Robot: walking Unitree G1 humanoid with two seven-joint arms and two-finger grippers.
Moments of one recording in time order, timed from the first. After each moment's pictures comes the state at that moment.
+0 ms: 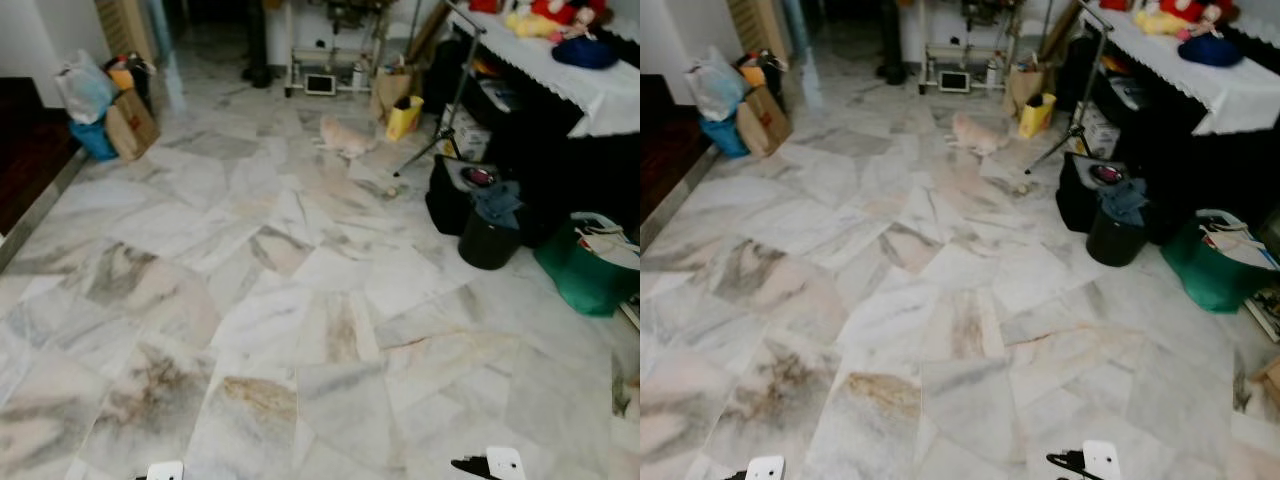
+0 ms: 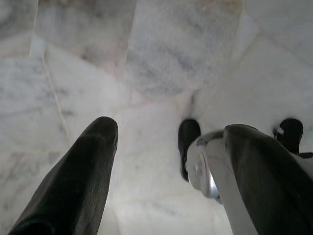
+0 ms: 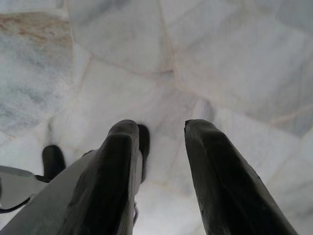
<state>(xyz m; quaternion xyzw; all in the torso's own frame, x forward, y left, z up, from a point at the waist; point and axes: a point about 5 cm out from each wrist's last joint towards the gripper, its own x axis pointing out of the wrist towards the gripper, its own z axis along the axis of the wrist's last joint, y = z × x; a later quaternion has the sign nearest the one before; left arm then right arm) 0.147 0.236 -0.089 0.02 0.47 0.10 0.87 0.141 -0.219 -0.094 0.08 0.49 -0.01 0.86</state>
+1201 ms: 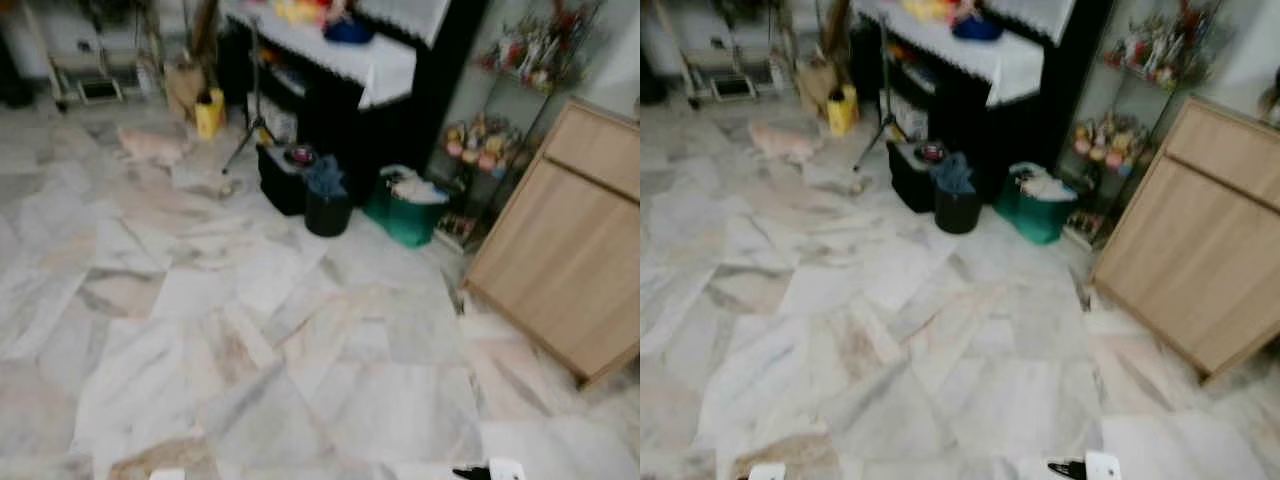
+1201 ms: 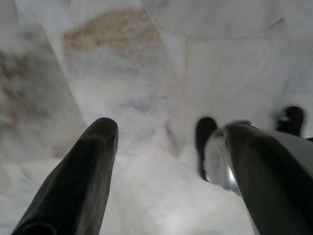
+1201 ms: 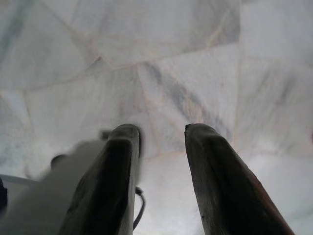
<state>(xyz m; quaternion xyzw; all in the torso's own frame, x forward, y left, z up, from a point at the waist) 0.138 0.237 -0.093 0.03 0.49 0.09 0.87 0.141 -0.215 -0.096 0.09 0.49 -0.03 0.86</state>
